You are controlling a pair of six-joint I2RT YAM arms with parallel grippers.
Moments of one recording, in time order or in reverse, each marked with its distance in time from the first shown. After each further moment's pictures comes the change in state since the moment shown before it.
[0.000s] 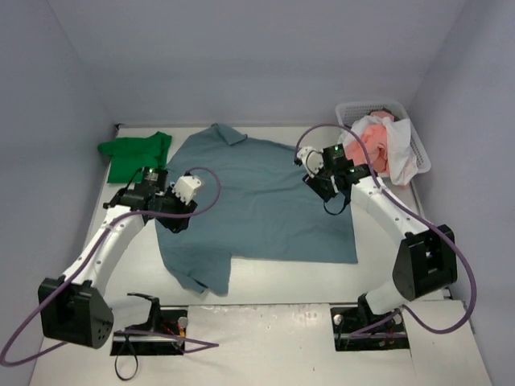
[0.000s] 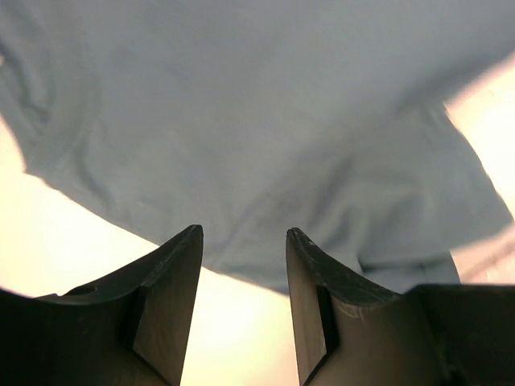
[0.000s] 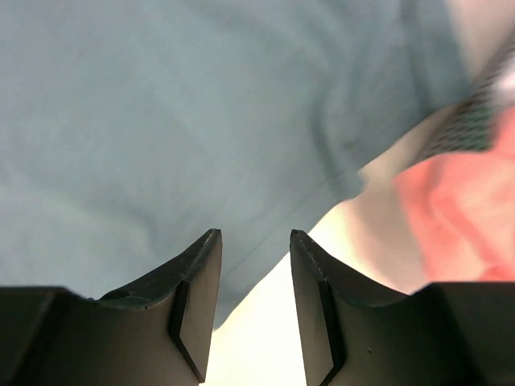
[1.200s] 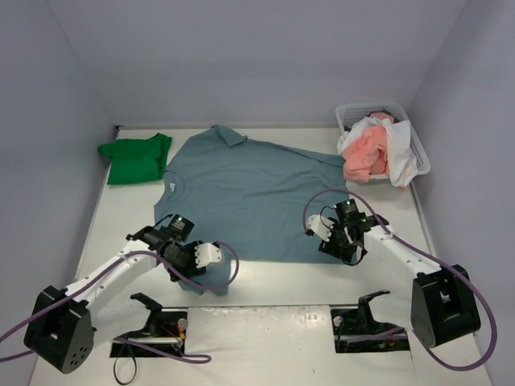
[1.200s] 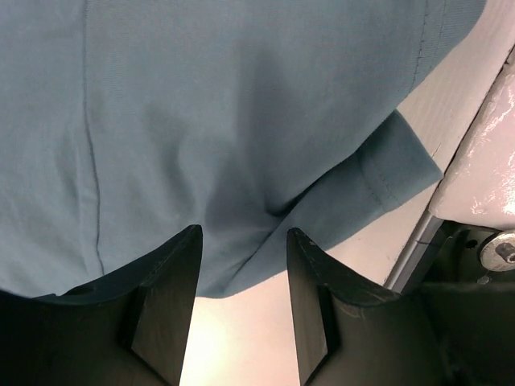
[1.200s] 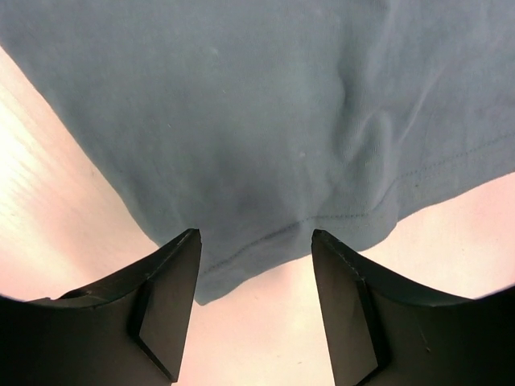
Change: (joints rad) left arm -0.279 -0.167 -0.388 -0.052 -0.011 0.412; right arm -0.027 -0.315 -0.580 -0.055 -0.085 -0.369
